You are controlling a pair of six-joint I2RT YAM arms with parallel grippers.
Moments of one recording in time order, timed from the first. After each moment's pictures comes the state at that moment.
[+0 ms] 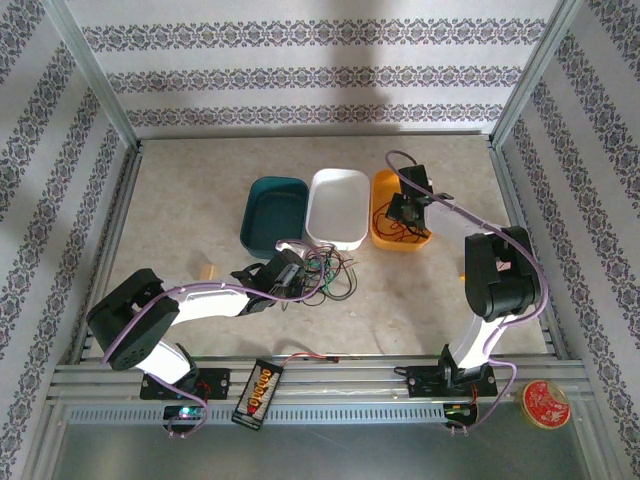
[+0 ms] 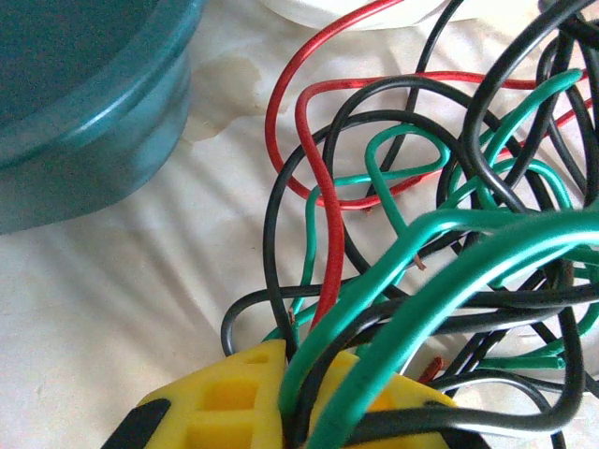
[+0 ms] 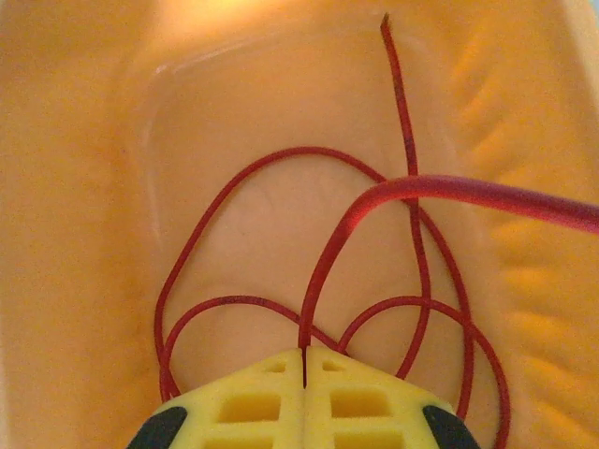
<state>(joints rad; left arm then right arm) -0.81 1.52 0.65 -0.02 -0.18 -0.50 0.20 1.76 1.12 -0.35 0.10 0.56</state>
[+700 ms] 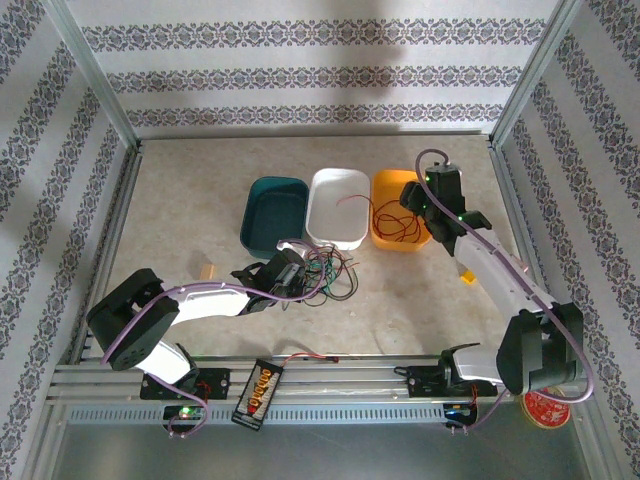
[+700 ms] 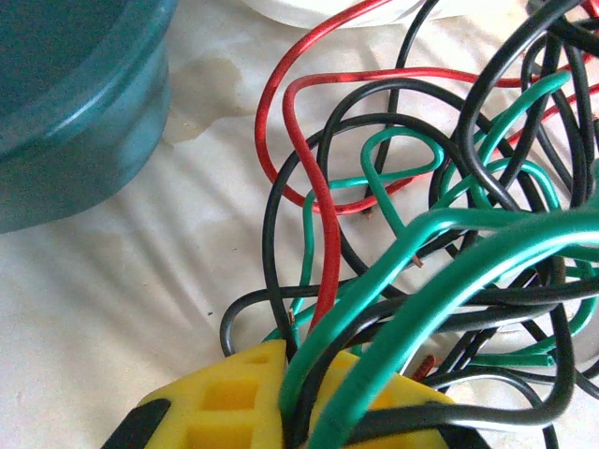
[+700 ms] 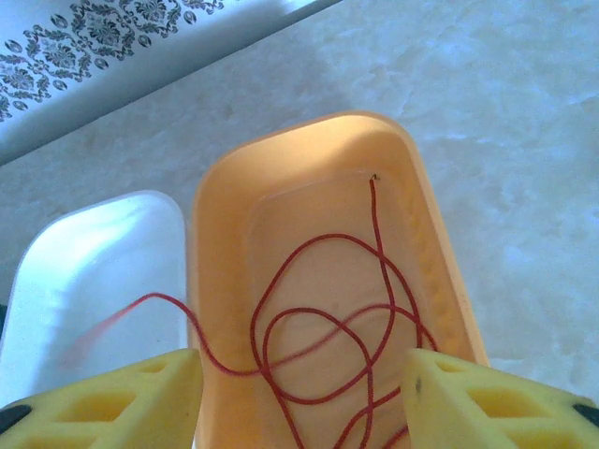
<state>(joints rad) -0.81 1.52 0.65 -0.02 -0.15 -0.50 0.20 1.31 0.98 -0.35 0.14 0.54</state>
